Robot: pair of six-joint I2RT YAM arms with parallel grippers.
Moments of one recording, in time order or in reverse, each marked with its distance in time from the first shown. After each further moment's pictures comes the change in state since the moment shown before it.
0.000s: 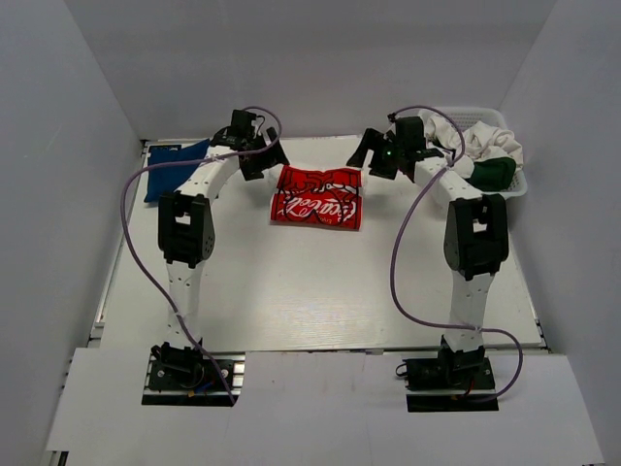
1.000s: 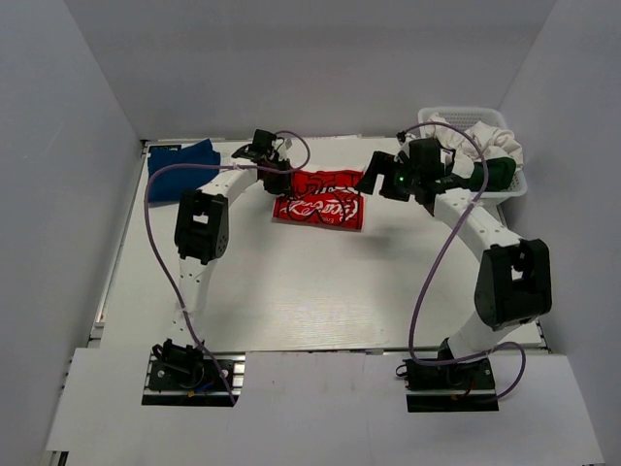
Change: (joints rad) left arm -0.068 0.130 -0.023 0.005 0.124 0.366; right arm 0.036 -0.430 -0.433 0.012 0.009 -0.087
